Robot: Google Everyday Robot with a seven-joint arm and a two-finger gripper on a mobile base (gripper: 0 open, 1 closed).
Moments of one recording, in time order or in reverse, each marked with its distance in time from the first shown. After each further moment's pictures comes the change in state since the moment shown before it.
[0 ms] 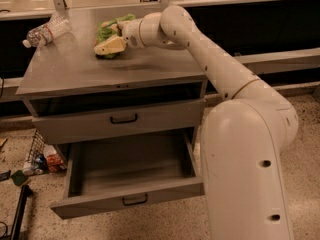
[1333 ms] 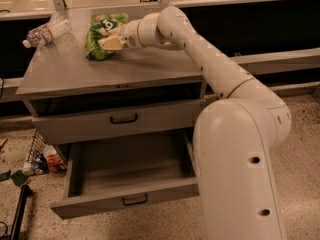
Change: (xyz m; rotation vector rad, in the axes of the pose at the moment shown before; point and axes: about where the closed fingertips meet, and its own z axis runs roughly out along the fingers) arm 0.010 -0.013 0.010 0.032 0.018 0.018
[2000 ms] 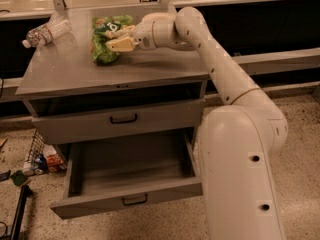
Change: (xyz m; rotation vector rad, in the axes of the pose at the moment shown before) arm -0.001 0.011 -0.036 -0.167 -0.086 -0.044
